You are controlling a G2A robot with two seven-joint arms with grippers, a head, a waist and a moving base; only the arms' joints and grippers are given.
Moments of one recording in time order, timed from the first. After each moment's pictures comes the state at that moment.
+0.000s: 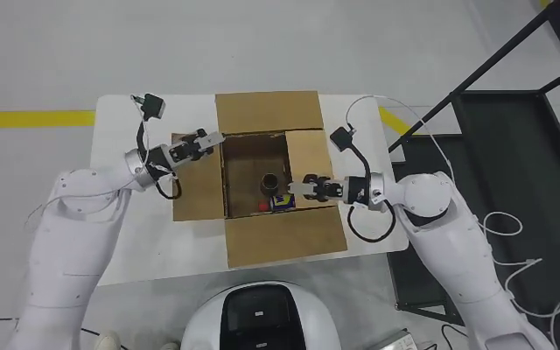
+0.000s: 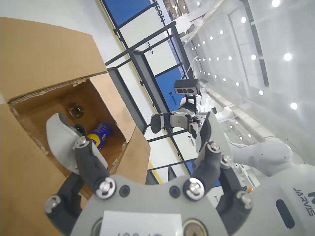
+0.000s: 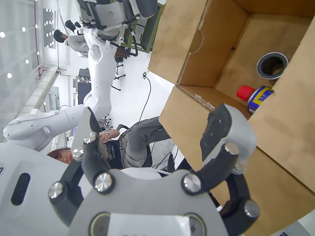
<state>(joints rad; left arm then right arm) 0.99 -1.11 -1.25 -1.55 -0.14 -0.29 -0.90 -1.26 -1.01 1.34 -1.84 0.14 -0.08 1.05</state>
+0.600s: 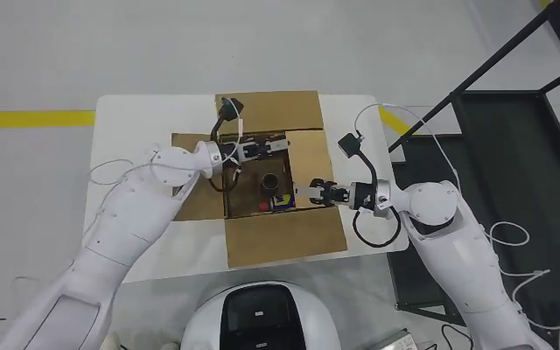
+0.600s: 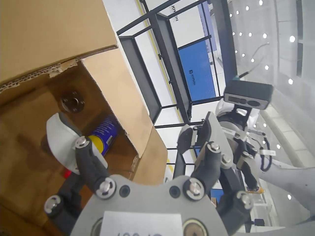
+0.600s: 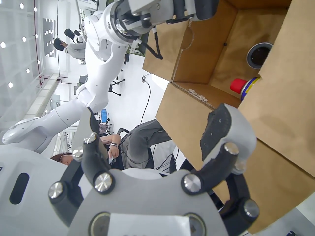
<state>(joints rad) 0.68 -1.26 -0.79 -1.20 -0.04 -0.20 -0.75 -1.33 -1.00 1.38 -1.86 0.15 -0.08 1.03</state>
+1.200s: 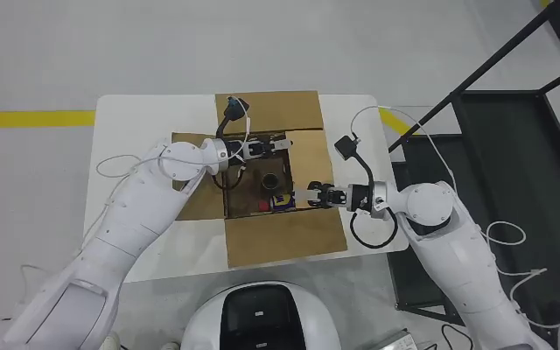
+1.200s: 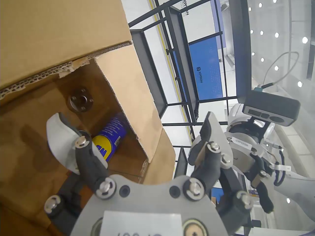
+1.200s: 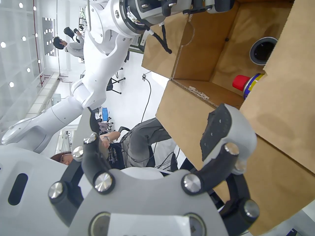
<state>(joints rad) 0.64 -1.28 -0.75 -1.12 -0.04 -0.19 -0.74 -1.33 -1.00 1.36 -1.85 0.14 -0.08 1.02</state>
